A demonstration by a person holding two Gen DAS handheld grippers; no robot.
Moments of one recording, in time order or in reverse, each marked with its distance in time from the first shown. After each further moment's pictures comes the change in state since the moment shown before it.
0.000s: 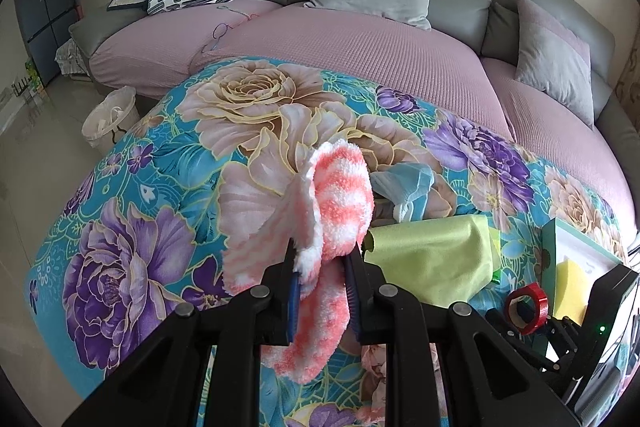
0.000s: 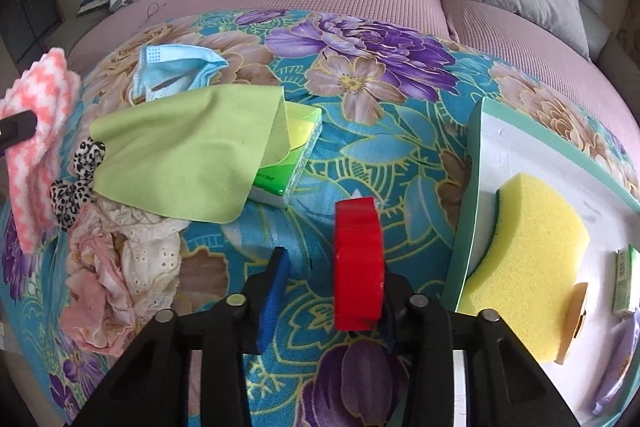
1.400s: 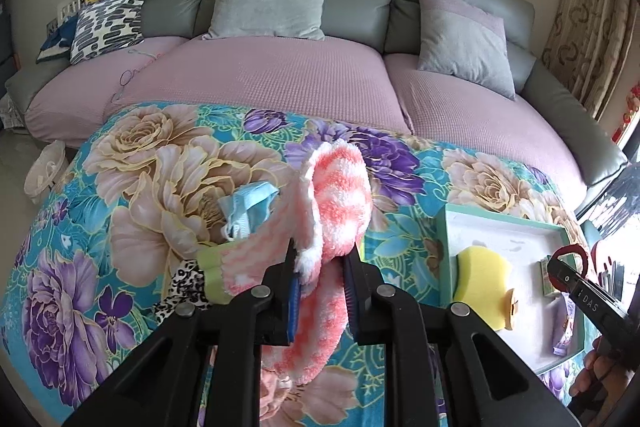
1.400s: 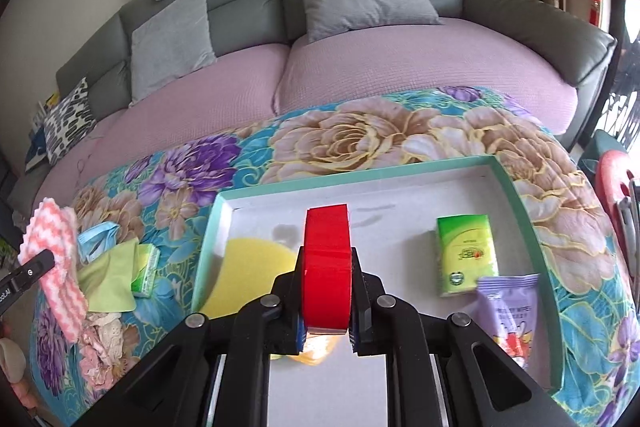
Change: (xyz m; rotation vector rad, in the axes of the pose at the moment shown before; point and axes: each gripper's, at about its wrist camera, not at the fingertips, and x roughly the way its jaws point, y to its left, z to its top) left arm -0.031 -0.114 -0.006 0.194 -0.066 -0.209; right arm -0.106 -0.186 -0.028 0.432 -0.227 -0.105
